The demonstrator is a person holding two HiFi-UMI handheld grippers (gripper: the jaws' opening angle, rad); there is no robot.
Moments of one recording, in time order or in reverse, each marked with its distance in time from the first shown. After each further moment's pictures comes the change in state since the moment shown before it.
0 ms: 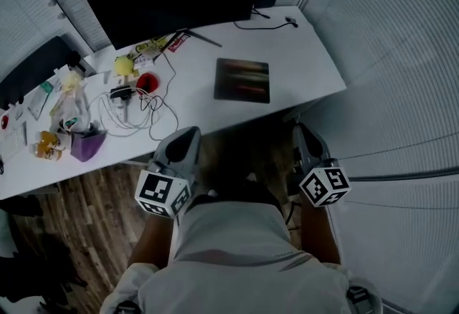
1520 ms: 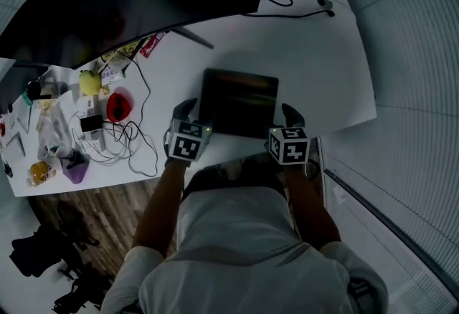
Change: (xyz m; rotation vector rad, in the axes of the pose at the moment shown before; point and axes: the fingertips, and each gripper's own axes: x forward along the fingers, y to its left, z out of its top) left arm 0.344 0.172 -0.223 -0.003 0.763 0.118; right arm 0.320 -0.206 -0.190 -0.034 0.745 -0.037
